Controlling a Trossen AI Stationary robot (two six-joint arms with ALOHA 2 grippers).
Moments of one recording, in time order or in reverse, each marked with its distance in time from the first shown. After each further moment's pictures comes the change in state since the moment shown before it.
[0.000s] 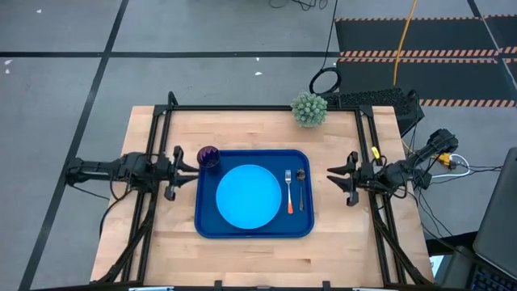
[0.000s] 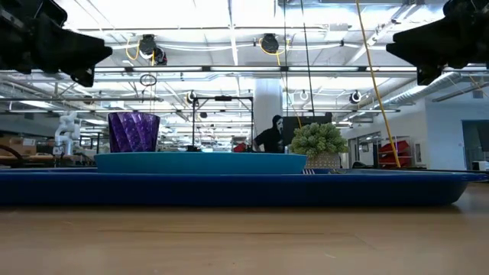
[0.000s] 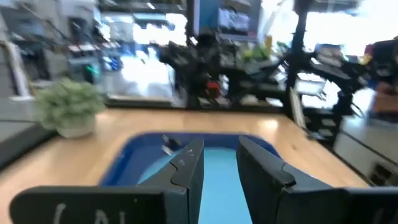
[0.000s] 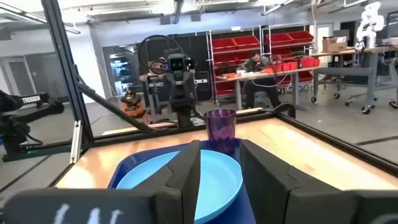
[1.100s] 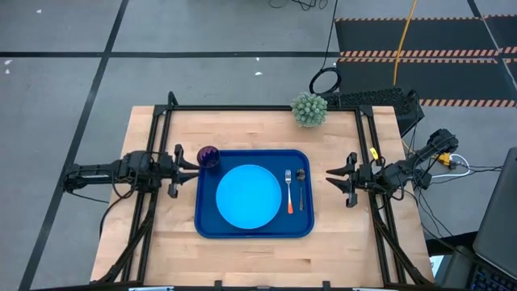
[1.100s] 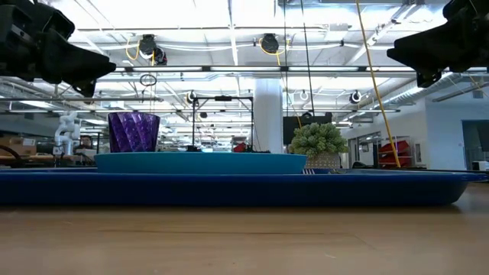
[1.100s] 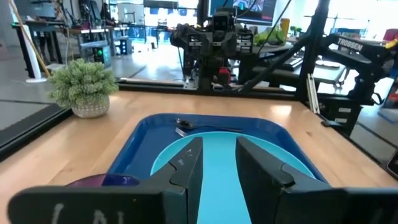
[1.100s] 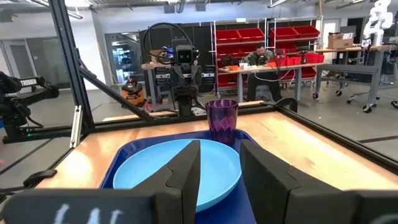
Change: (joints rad) left arm 0.115 0.003 -0.001 -0.072 0.079 -0.013; right arm 0.000 0.001 -0.001 -0.053 -0.019 -0.006
